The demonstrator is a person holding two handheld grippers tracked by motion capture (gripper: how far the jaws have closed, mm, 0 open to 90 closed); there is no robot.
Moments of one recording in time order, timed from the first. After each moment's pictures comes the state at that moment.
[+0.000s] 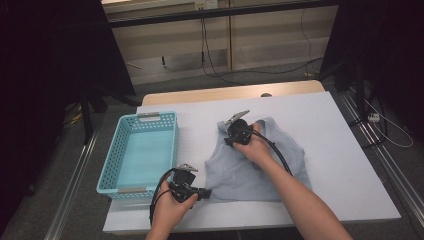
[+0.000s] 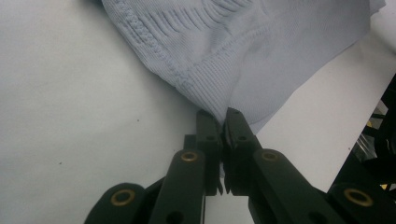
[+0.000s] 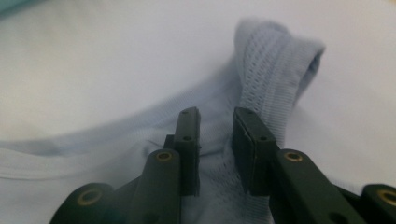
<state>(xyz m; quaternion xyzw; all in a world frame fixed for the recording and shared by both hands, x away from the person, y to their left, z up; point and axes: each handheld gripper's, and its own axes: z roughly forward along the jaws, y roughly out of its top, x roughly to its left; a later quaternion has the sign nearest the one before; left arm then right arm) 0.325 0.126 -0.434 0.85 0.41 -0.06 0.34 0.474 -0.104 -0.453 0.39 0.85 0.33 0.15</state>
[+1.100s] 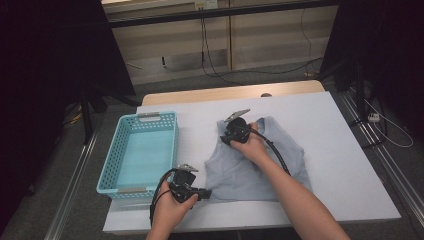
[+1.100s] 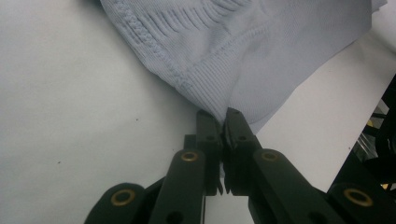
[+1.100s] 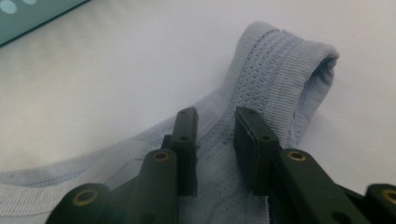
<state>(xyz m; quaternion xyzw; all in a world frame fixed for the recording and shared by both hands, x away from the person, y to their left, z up) 0.324 0.126 -0.433 0.85 0.41 -0.06 0.34 0.481 -0.101 -0.454 0.39 0.83 0.37 0.14</state>
